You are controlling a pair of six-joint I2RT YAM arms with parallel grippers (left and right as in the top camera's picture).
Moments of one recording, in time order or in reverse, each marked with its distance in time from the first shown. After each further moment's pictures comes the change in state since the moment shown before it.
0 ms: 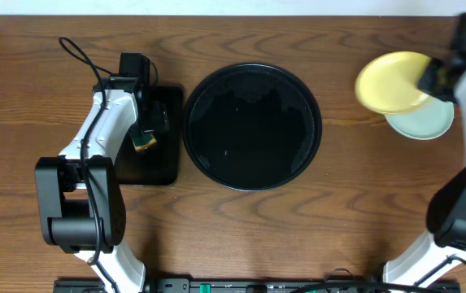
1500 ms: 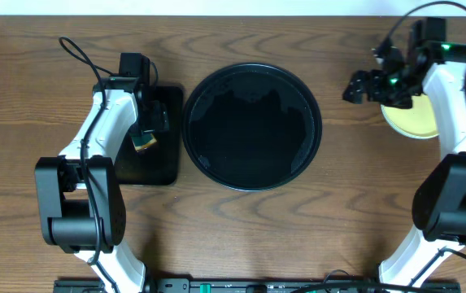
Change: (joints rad) left arm 0.000 0.000 0.000 0.000 0.000 0.000; right arm 0.214 0.033 -0.001 -0.180 -0.531 -0.347
